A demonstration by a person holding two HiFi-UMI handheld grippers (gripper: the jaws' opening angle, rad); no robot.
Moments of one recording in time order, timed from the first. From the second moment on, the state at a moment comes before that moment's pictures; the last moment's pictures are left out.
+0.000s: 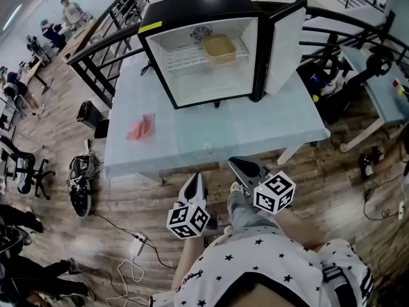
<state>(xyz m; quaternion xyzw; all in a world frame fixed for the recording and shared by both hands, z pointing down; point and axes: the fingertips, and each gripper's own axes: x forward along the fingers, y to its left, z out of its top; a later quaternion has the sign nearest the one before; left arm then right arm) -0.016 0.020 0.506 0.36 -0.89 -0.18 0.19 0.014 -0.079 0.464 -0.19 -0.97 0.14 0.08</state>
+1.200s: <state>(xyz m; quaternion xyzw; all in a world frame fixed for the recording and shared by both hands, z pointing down) -0.010 0.021 0.506 0.37 -0.89 -0.17 0.19 0.023 -0.072 0.467 -0.19 -0.97 0.14 0.09</state>
